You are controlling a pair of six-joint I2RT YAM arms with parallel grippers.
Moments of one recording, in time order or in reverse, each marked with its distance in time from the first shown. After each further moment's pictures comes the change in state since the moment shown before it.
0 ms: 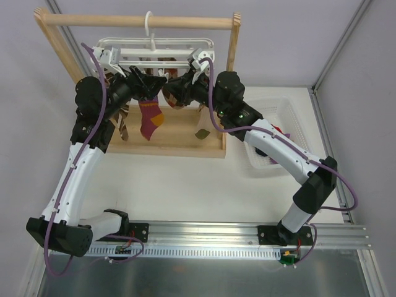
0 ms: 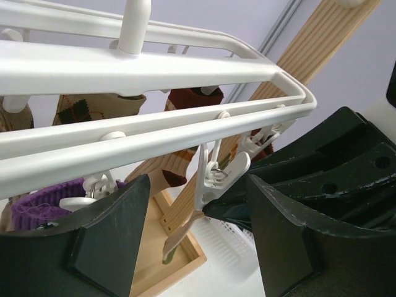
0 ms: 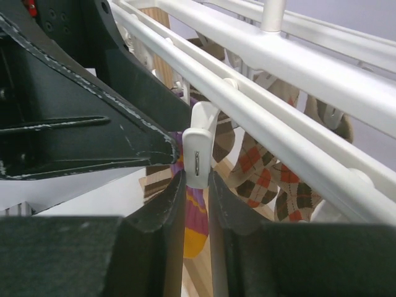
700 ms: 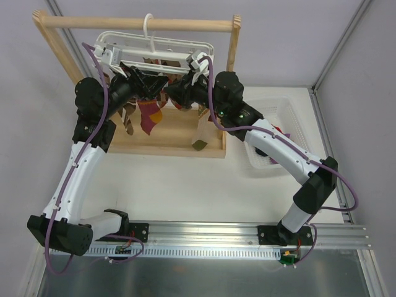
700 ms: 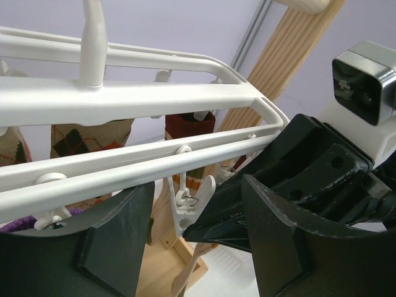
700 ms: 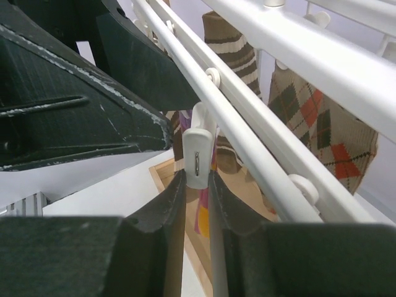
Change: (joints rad) left arm 0.000 0.009 -0.018 0.120 0.084 0.023; right arm 0.000 -0.002 0.002 -0.054 -0.022 0.036
